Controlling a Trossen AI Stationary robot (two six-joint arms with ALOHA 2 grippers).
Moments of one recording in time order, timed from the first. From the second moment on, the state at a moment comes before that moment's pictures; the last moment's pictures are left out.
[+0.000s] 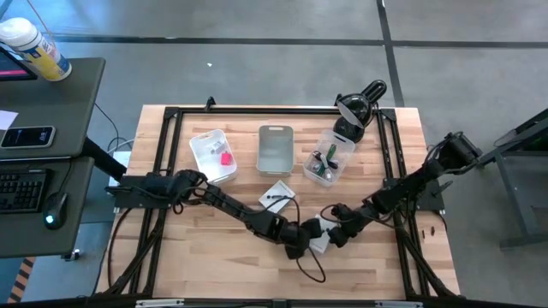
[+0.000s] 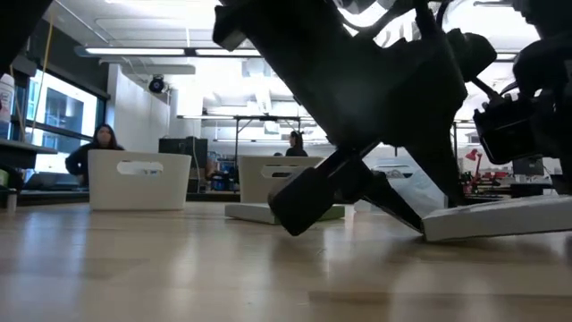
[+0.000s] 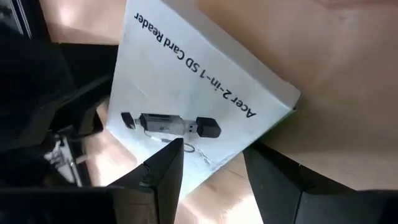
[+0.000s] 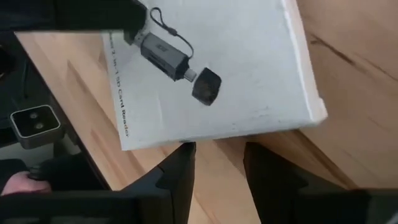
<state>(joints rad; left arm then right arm) -0.23 2.34 1.68 -0.23 -0.39 1.27 0.51 1.45 0.40 0.19 -0.09 1.48</state>
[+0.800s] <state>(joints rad) -0.20 2.32 1.71 -0.47 -0.33 1.11 0.55 1.35 0.40 0.08 -0.06 1.58</state>
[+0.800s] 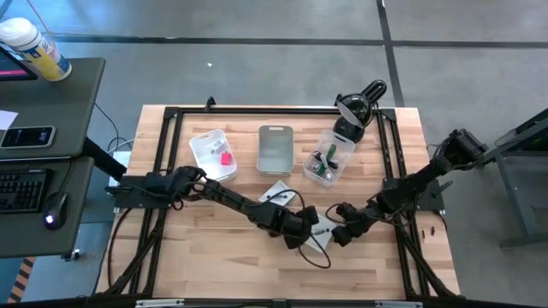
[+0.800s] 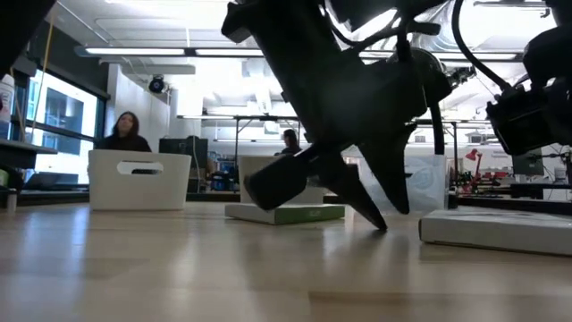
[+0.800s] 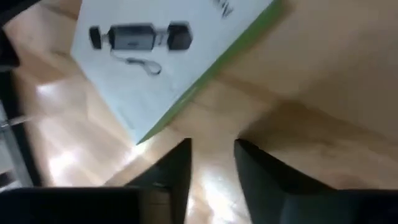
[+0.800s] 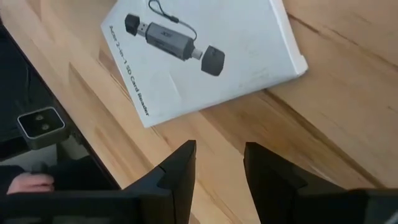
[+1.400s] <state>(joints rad) -0.07 2.33 1.78 -0.54 0.01 0.58 0.61 1.35 0.40 0.08 0.03 1.66</state>
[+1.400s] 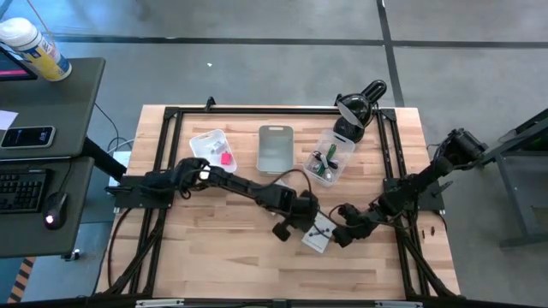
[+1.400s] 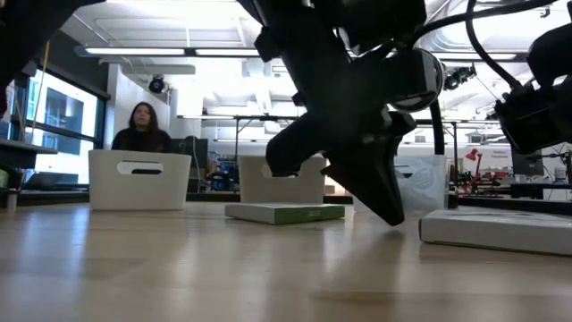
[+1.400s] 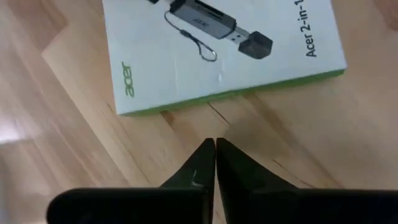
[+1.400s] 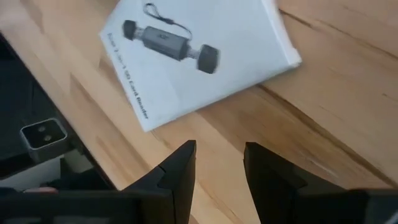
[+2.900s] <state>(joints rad) -0.07 2.33 1.79 -0.44 0.20 0.31 0.46 1.35 0.40 -0.04 0.05 1.60</state>
